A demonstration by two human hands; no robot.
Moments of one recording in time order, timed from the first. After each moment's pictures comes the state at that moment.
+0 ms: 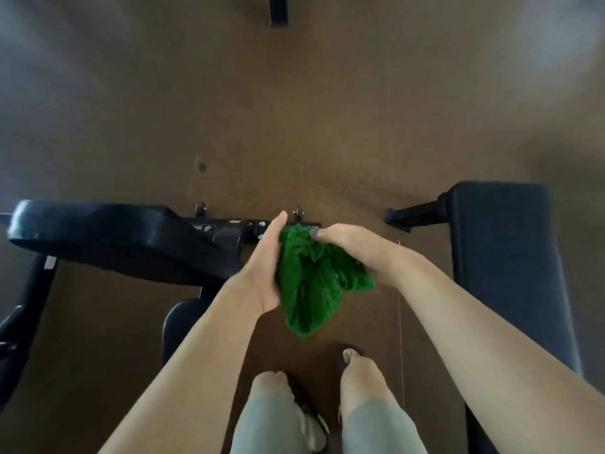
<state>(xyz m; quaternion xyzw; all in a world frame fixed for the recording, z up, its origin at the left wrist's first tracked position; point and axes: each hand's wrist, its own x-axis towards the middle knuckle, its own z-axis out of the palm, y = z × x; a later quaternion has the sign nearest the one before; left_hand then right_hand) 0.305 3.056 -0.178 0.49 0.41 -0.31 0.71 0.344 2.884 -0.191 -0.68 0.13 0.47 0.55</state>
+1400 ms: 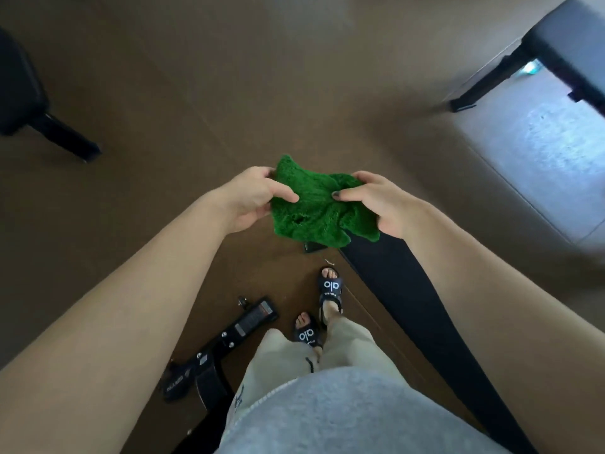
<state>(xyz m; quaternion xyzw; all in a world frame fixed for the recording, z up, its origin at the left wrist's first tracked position) 0.682 2.728 0.036 0.70 0.00 -0.55 0.44 0.532 2.556 0.011 -0.52 0.44 0.16 0.72</state>
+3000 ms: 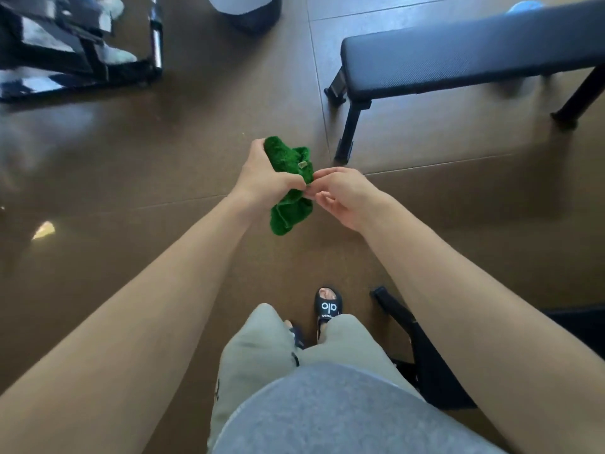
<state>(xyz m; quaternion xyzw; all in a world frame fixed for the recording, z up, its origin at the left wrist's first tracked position) 1.012 2.014 0.027 0.70 -0.48 -0.50 0.19 0.862 2.030 -0.010 -0.12 0.61 -0.31 0.72</state>
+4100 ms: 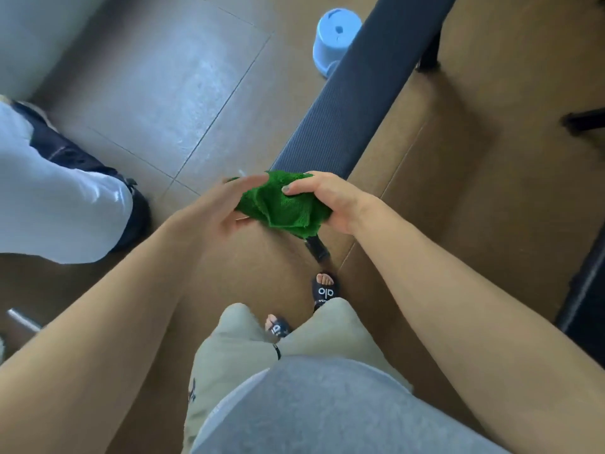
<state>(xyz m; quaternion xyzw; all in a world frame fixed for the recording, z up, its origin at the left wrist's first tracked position) 0.780 1.374 0.019 0.52 -0.50 -0.68 -0.13 0.666 1.523 -0.027 0.02 0.58 -0.54 0.60</state>
